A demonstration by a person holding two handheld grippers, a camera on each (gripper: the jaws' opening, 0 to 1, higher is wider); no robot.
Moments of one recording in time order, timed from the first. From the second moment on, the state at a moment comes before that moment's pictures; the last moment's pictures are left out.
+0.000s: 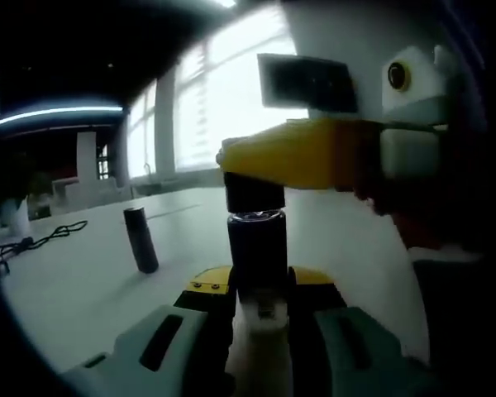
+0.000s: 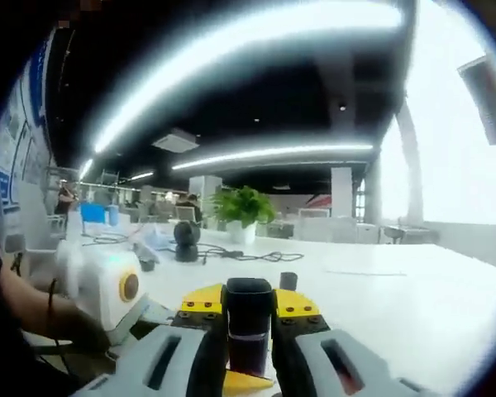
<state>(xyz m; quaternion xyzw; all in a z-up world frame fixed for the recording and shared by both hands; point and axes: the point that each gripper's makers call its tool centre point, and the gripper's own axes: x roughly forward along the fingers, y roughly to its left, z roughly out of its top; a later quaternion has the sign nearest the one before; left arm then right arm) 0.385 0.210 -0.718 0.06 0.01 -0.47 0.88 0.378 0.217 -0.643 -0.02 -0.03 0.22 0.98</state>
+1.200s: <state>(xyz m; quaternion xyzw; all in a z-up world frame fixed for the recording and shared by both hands) 0.384 0.211 -0.719 0.04 0.03 -0.49 0.87 0.364 0.215 -0.636 -0.02 -0.04 0.39 0.92</state>
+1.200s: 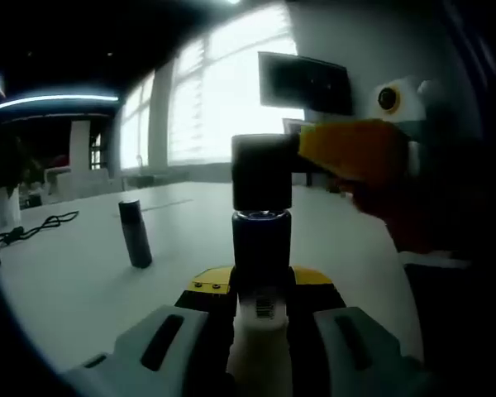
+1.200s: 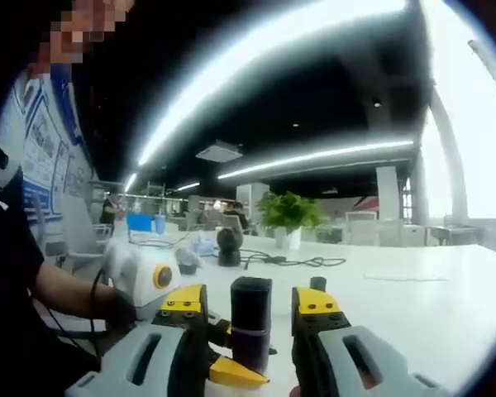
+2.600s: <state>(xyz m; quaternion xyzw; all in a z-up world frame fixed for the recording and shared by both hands) 0.349 0.194 -0.719 0.05 0.01 -0.59 0.81 0.333 0.221 -0.642 -0.01 0.02 0.73 0.68</state>
